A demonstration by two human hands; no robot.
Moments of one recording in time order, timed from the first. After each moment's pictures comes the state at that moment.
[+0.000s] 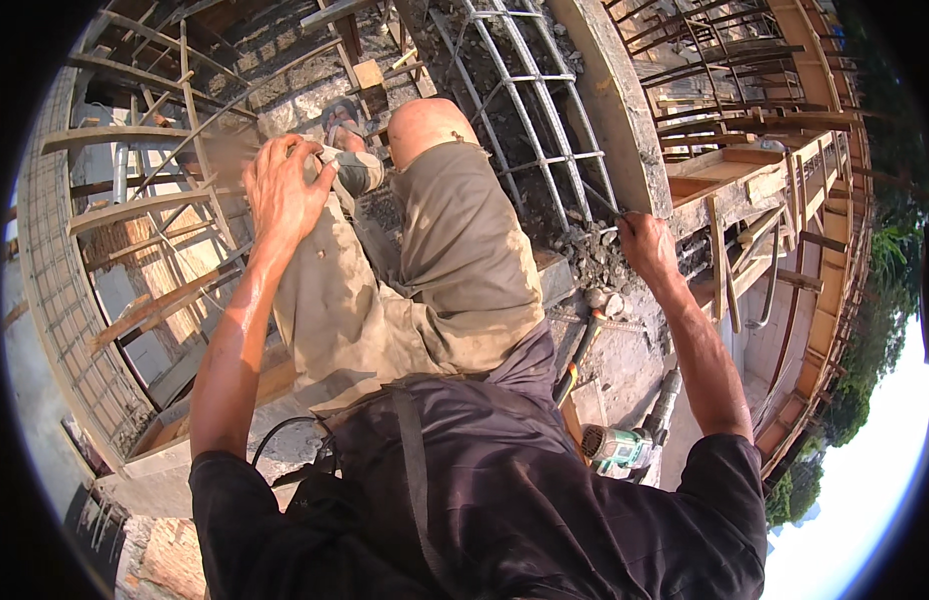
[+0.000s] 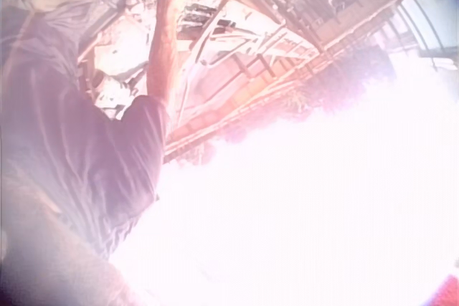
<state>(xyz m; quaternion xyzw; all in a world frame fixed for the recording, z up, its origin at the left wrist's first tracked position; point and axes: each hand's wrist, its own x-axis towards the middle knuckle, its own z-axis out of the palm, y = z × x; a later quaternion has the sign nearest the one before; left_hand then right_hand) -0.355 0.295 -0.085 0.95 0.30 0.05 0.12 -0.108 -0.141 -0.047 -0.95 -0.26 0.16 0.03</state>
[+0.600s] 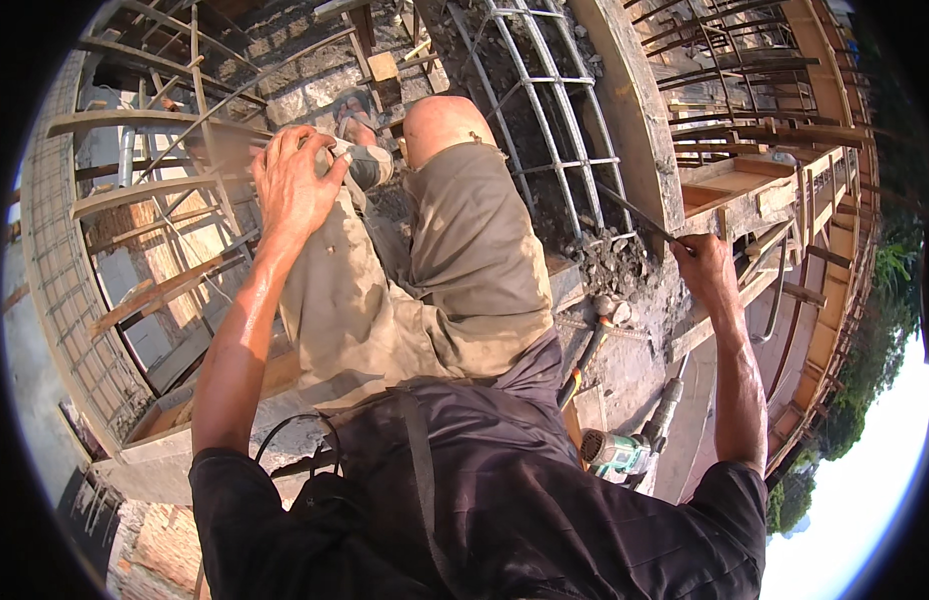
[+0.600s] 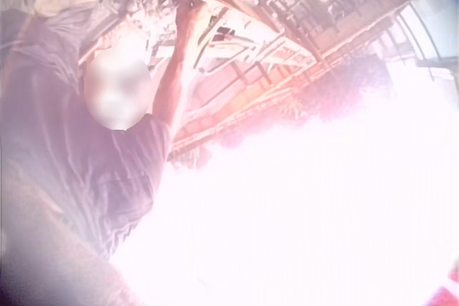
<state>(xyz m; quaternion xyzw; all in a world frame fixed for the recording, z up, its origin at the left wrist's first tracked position) -0.356 0.295 -0.088 0.95 0.30 0.05 0.11 -0.094 -0.148 0.034 -0.96 -0.19 0.21 -0.02</state>
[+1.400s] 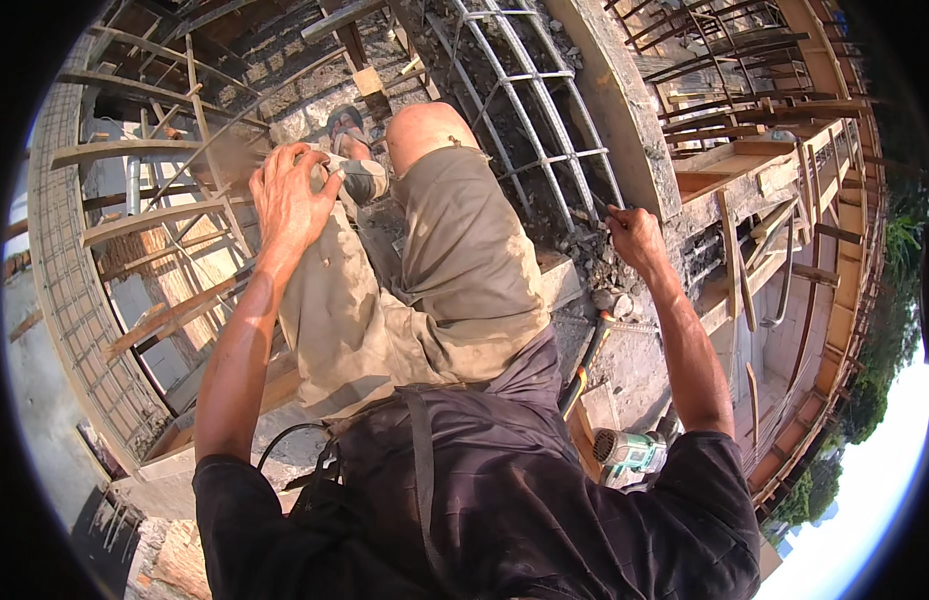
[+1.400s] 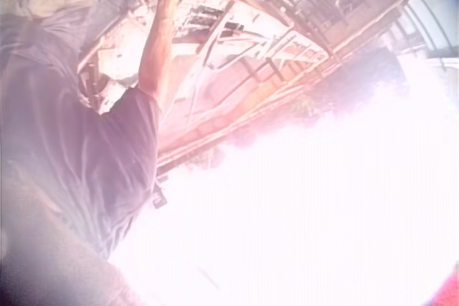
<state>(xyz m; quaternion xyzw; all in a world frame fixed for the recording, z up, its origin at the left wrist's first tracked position) -0.343 0.287 -0.079 0.95 0.29 0.03 0.12 -0.095 -0.165 -0.106 -0.94 -0.21 0.19 0.17</state>
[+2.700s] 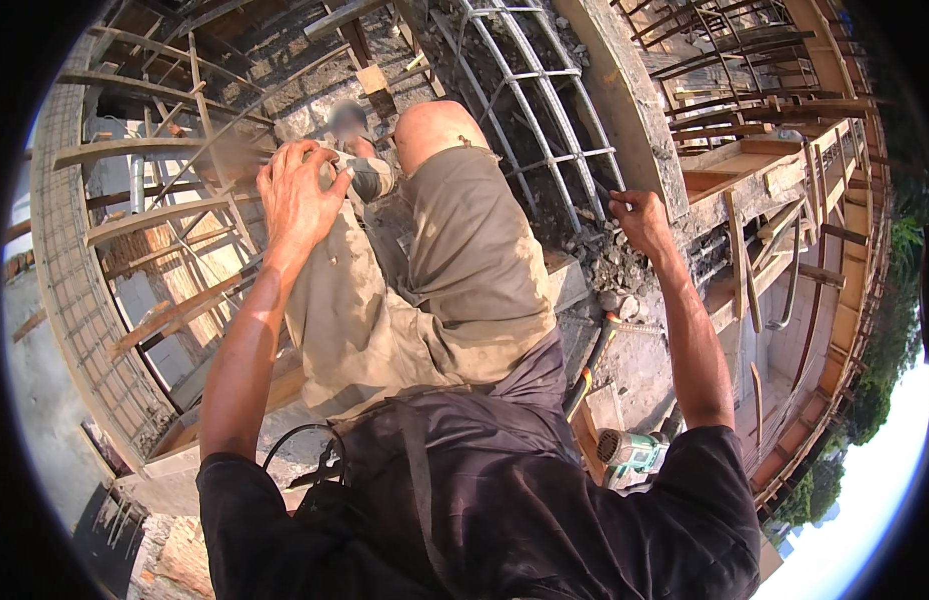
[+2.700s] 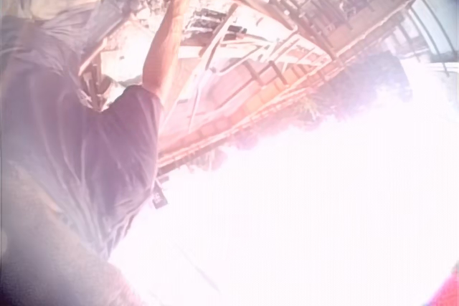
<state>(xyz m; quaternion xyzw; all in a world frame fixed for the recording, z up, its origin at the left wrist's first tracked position) -0.338 0.285 -0.079 0.95 0.28 0.01 0.13 -0.073 -0.146 -0.103 -0.93 -0.16 0.27 0.18</state>
